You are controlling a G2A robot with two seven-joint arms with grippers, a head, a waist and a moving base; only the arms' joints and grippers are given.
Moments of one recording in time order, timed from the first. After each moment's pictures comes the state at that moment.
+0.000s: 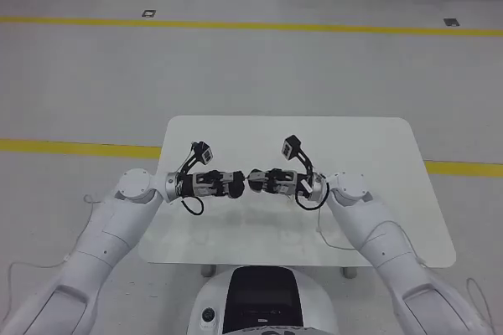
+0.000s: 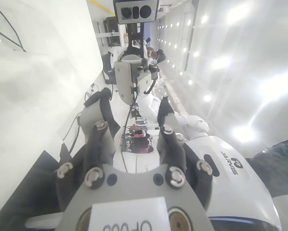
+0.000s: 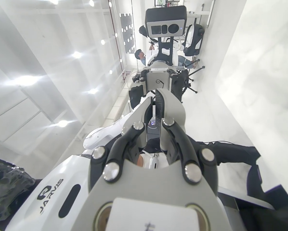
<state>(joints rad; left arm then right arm) 1.00 -1.08 -0.96 -1.12 -0.68 -0.30 -1.24 -1.06 -1.34 1.06 -1.09 0.45 -0.19 1.14</state>
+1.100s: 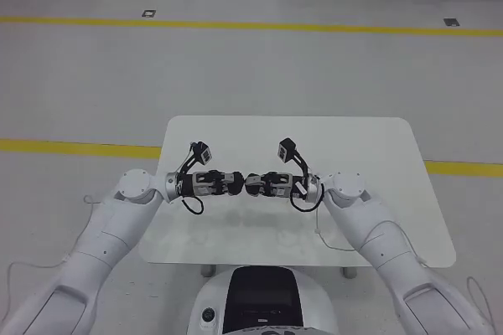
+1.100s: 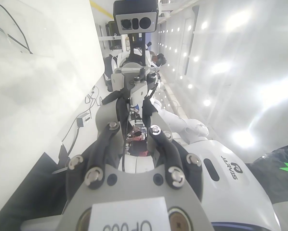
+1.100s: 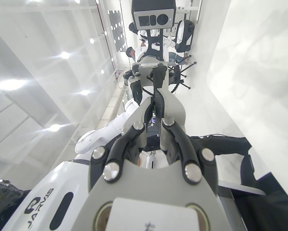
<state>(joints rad) 1.00 -1.07 -0.95 -1.11 -0.68 -0.29 -1.21 -1.05 -1.33 1.02 -1.11 0.43 -0.16 1.11</state>
